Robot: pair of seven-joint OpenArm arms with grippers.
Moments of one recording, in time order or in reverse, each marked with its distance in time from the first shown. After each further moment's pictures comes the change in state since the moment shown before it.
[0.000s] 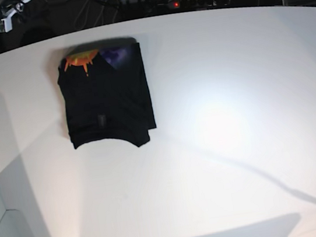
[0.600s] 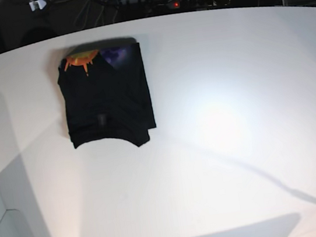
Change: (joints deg) left arm -19.3 -1.8 17.1 -67.0 18.7 5.9 -47.5; right arm 12.8 10.4 -16.7 -49.4 -11.0 -0.2 14.3
